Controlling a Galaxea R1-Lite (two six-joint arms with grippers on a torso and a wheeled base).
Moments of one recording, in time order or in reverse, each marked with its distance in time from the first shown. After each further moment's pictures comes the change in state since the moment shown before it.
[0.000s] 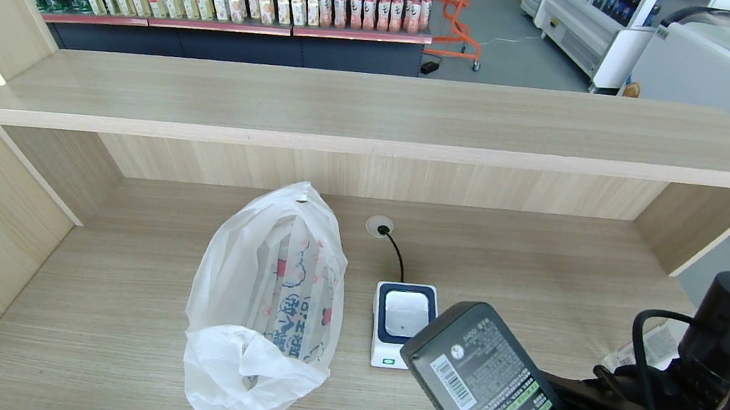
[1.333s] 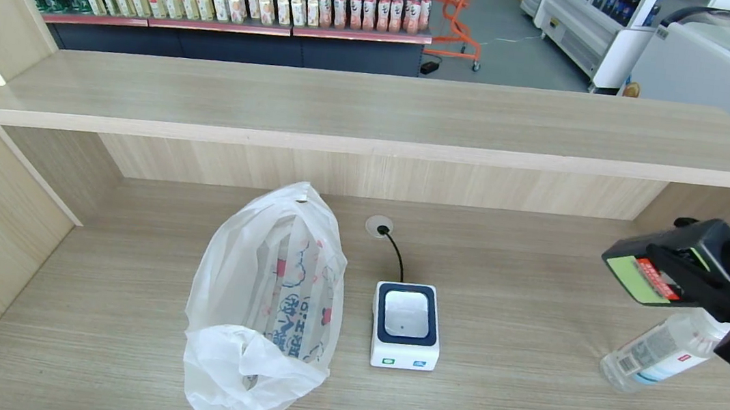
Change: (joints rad) left arm 0.000 0.000 0.000 0.000 0.000 0.000; right arm -0.544 -0.321 0.019 0.049 -0.567 2.127
